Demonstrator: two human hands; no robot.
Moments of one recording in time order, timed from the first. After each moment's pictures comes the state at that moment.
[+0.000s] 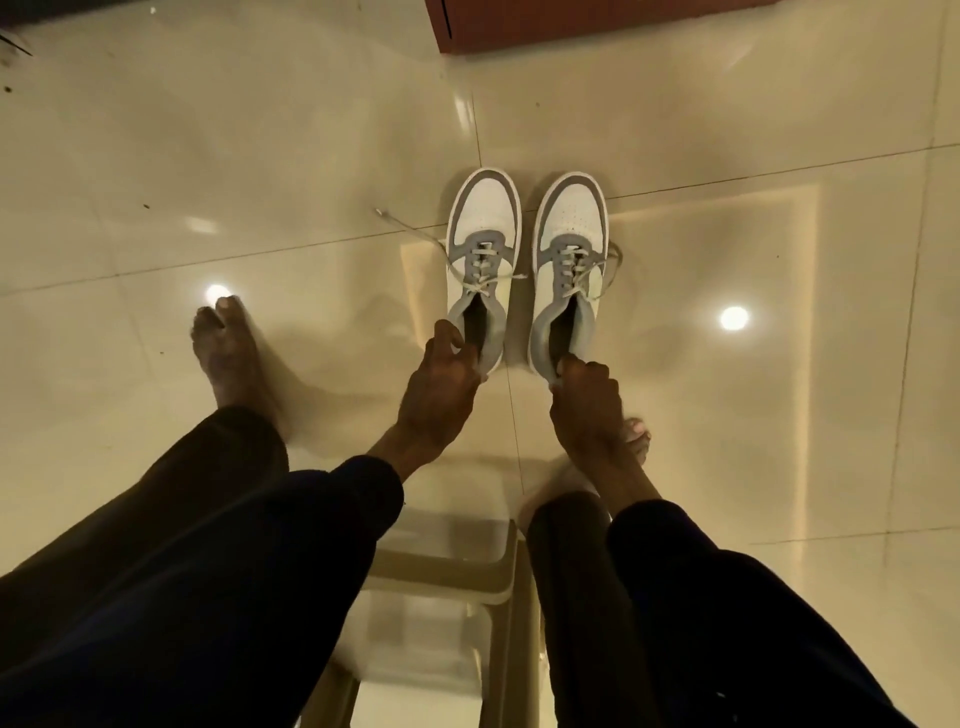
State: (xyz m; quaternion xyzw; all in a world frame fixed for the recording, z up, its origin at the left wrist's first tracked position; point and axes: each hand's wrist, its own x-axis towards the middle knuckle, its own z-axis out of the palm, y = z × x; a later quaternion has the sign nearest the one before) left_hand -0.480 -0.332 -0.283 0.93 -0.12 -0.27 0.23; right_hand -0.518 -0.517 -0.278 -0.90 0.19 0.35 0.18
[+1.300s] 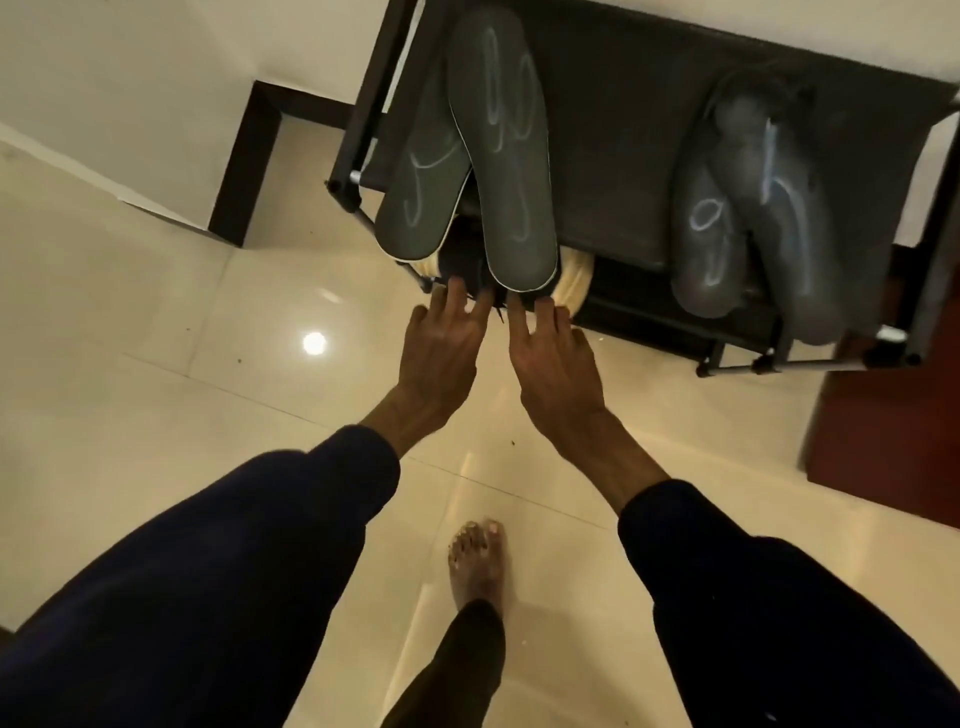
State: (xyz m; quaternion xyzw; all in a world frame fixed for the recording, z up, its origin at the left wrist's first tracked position) left_hand -0.079 0.190 -0.143 1.00 0.02 -0.07 -0.01; right_hand -0.053 0.043 -0.119 -0.96 -0.25 0.16 0.00
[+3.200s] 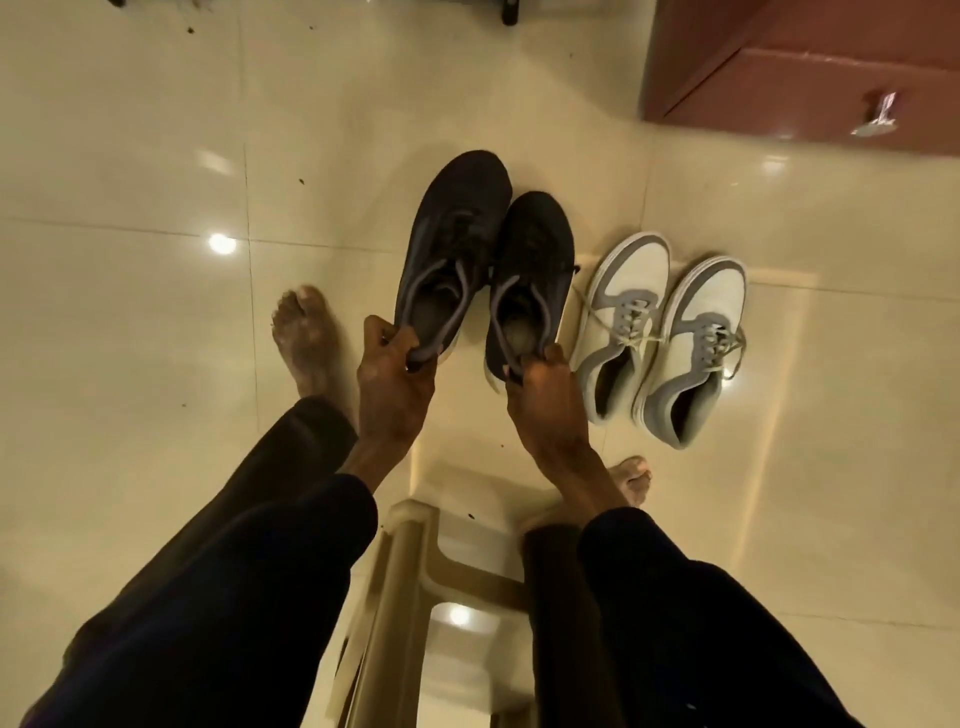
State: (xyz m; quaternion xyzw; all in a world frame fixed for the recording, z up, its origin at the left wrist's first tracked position) left_hand -0.424 -0.118 -0.235 0.93 0.13 -0.09 0.33; right_hand -0.431 -0.297 -0.257 -0.93 0.05 0.28 0.24
